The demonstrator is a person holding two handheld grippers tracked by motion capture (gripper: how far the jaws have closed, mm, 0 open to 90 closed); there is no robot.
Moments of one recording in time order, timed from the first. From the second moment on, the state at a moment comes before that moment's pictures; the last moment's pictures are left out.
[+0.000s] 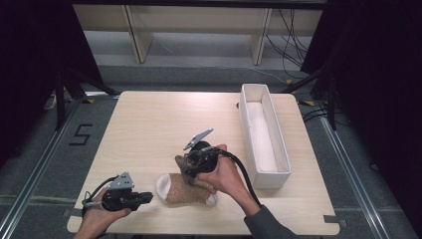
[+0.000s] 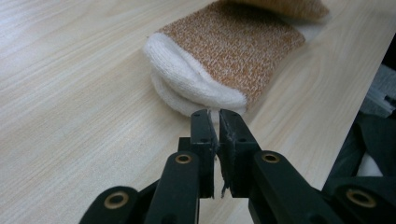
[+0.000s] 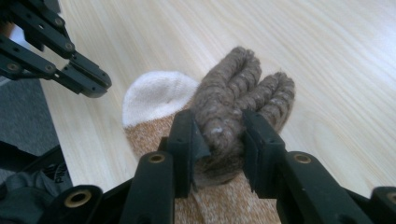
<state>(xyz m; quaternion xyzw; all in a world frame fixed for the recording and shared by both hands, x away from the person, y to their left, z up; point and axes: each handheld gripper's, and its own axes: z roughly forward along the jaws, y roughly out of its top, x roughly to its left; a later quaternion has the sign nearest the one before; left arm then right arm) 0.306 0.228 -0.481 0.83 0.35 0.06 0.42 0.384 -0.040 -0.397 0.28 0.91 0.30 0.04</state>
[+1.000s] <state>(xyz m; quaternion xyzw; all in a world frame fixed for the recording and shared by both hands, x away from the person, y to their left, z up) 0.304 0.225 -0.470 0.82 0.35 0.06 0.45 0.366 -0.025 -0.396 0.25 0.91 0.34 0.02</state>
